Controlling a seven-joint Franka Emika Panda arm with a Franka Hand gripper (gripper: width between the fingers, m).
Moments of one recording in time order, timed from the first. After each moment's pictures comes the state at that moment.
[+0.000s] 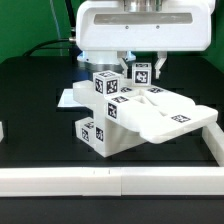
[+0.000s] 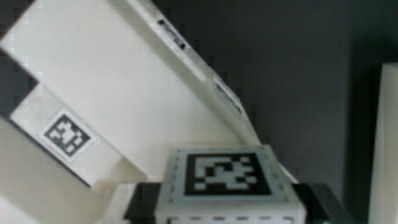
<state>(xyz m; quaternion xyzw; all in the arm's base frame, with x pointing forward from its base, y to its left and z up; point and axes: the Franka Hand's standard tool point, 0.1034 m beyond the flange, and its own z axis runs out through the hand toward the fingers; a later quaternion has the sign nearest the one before) 0.532 0.028 0.109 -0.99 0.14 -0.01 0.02</state>
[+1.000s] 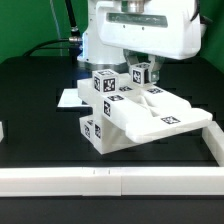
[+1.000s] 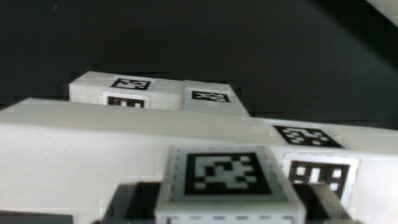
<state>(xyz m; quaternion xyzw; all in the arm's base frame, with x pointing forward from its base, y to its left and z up) 0.533 0.033 0.108 -0.85 0.52 0.00 0.04</state>
